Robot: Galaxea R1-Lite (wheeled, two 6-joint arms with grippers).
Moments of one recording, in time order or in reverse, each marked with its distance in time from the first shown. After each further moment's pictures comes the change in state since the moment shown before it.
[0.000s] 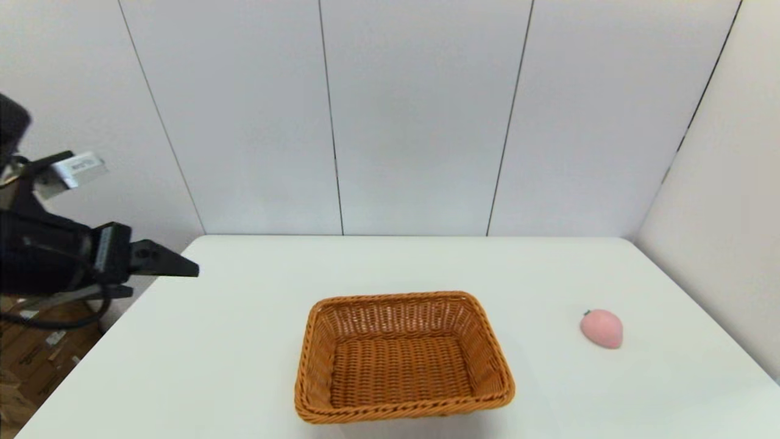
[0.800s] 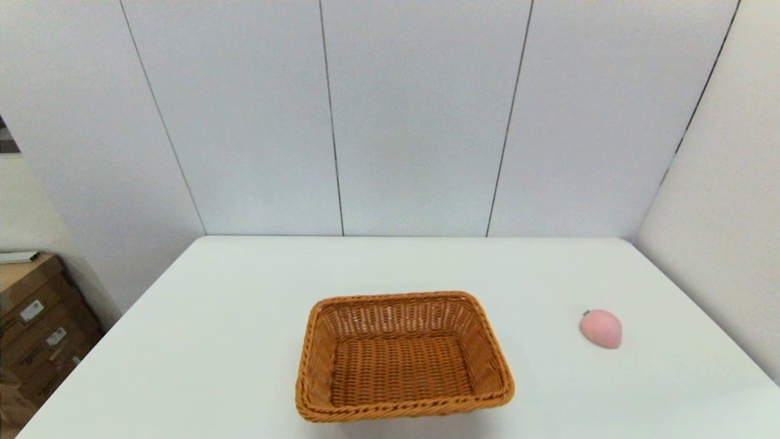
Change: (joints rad) left arm 0.028 -1.003 0.633 0.013 0.250 0.177; right arm 0.000 0.000 -0.001 0.000 0.001 -0.002
